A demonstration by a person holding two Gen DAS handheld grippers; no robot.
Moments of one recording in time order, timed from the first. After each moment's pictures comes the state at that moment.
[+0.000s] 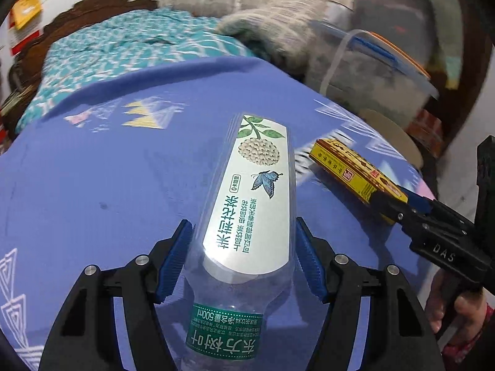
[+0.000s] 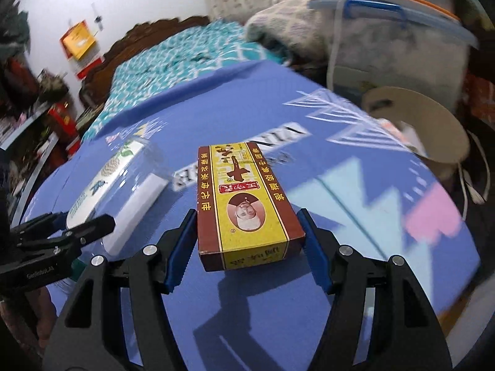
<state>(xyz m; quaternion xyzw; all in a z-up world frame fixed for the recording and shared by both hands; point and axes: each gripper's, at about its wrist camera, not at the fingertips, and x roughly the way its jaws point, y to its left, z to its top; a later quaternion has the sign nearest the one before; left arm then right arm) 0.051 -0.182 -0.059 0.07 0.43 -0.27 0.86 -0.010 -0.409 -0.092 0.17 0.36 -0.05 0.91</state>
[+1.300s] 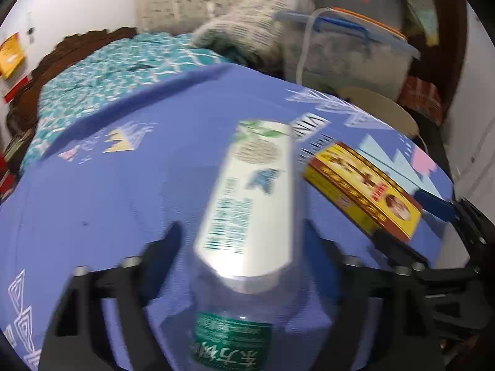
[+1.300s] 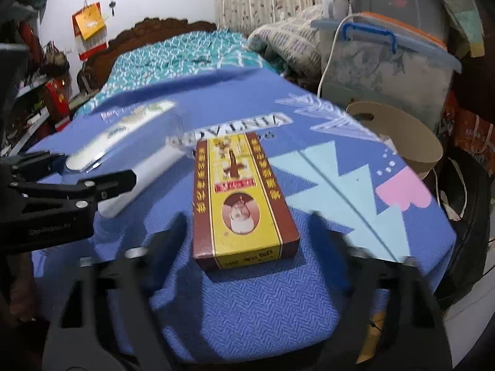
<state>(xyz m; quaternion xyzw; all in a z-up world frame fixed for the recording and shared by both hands) 0.017 -0.226 -0.069 0.15 0.39 -0.27 0.87 -0.044 -0.368 -0.114 0.08 0.34 -0.07 0.93</state>
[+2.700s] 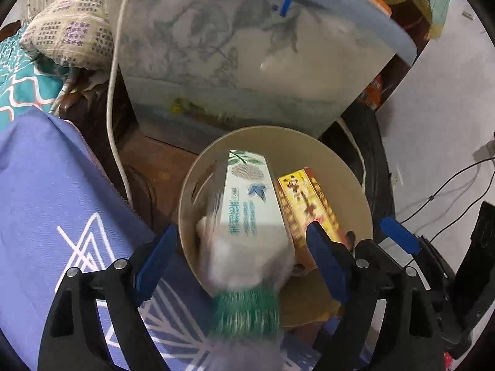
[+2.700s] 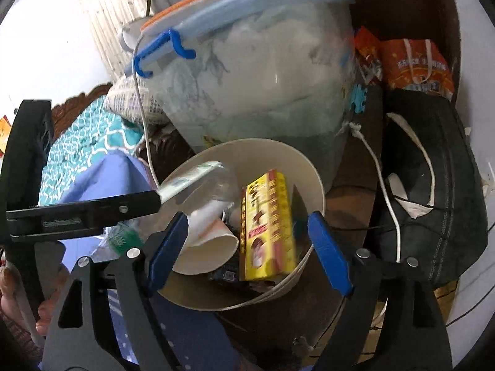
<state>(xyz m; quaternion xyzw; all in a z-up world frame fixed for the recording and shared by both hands) 0.164 -0.572 -0.083 0.15 0.48 -0.46 0.73 0.019 -0.678 -0.114 0.27 0.29 -0.23 0.89</state>
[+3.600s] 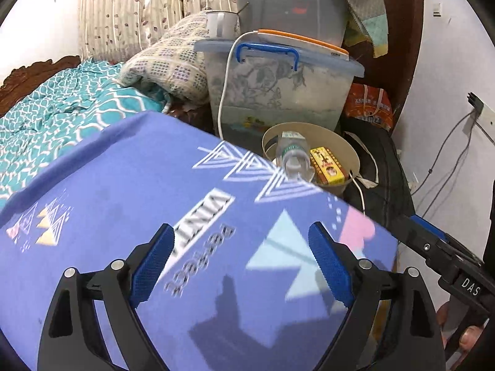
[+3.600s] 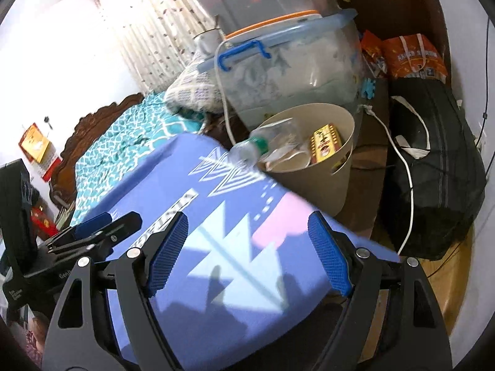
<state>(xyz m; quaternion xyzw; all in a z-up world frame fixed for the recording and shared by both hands) 0.036 -0.338 -0.016 0.15 0.35 -0.39 0.84 -0.098 -0.494 -0.069 0.30 0.25 -0.19 0.90</state>
